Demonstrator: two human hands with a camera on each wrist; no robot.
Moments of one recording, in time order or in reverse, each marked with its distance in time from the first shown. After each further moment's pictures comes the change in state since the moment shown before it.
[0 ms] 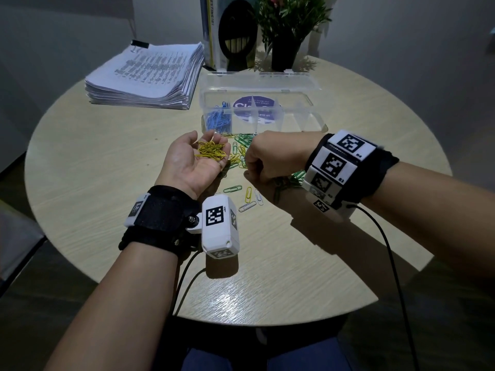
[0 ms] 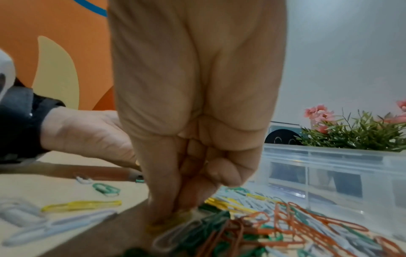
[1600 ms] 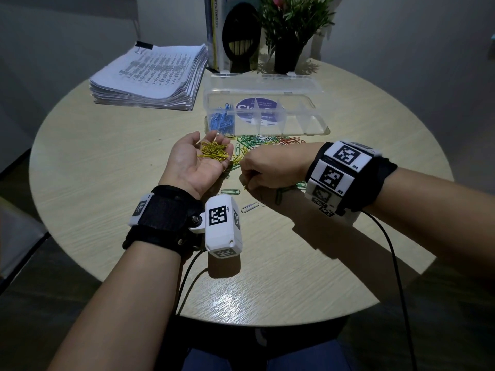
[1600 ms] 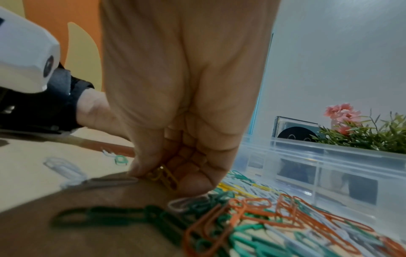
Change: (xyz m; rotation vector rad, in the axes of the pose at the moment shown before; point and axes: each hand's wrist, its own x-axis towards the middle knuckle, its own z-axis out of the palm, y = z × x) left_hand 0.000 0.002 0.001 -0.009 0.000 -0.001; right_hand 0.004 -0.006 0.010 -0.061 -0.057 -0.091
